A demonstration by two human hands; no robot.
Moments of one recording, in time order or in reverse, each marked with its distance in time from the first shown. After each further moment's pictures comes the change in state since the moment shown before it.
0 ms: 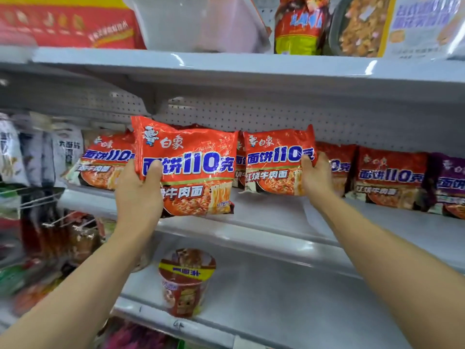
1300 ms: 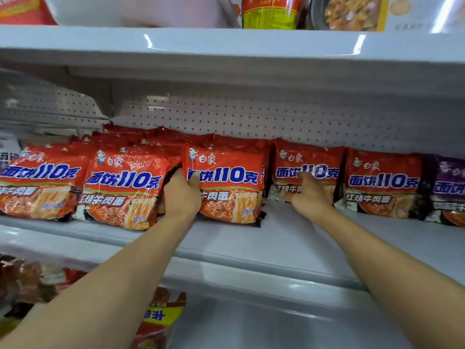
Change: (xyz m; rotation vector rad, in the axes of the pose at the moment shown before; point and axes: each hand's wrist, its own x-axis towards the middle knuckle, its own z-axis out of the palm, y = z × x) left_hand 0.057 -0.054 0.170 0.316 -0.208 -0.063; right_hand 0.052 0.056 -0.019 -0.479 -0.258 0.089
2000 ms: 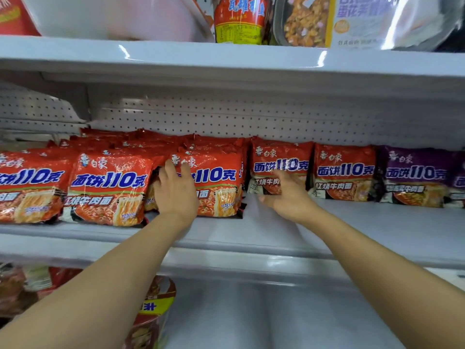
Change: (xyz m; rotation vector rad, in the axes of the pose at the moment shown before) left_hand -0.027 0.015 -0.003 0.770 -0.092 0.312; right_hand -0.058 -0.012 -0.023 -0.165 -0.062 -0.100
